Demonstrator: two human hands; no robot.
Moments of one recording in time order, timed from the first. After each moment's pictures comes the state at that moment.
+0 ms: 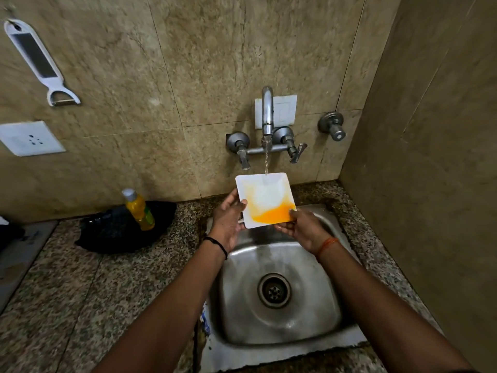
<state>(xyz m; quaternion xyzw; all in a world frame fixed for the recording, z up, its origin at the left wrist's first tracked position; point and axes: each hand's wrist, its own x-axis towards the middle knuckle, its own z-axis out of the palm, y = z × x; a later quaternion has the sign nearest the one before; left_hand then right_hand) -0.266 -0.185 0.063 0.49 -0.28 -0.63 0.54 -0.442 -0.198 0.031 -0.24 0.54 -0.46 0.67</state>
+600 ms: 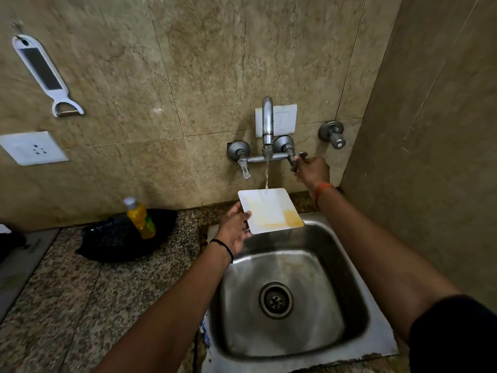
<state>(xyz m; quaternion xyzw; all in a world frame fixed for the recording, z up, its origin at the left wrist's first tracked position) -0.275 -0.199 0.060 0.51 -0.24 -0.66 0.50 -0.462 -0.300 0.112 -0.45 0.68 -0.47 0.35</state>
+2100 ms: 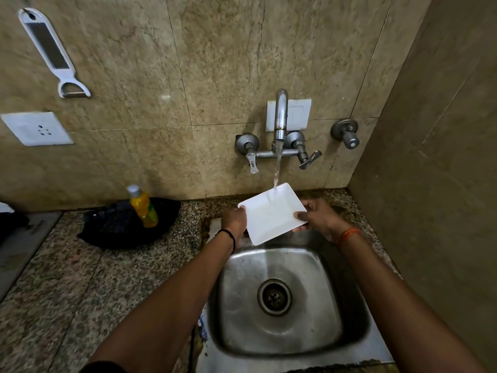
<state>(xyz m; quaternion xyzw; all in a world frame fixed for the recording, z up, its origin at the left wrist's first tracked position) -0.268 -0.221 0.037 0.72 -0.31 -0.48 0.40 -0.470 -0.224 0.068 -0.50 0.58 -0.31 0.56</state>
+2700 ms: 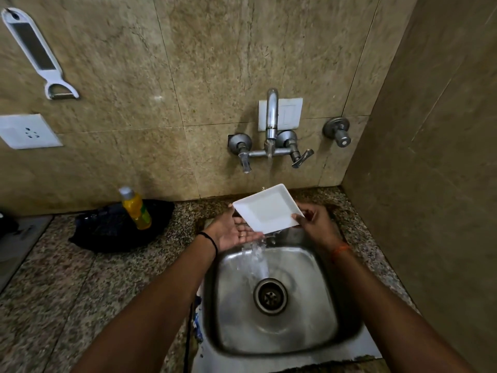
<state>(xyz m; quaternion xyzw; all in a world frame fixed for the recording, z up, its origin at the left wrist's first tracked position) -0.254 -0.209 0.046 0.49 -0.14 -0.78 0.35 -0.479 -0.206 0.038 -0.60 0.55 -0.44 0.39</state>
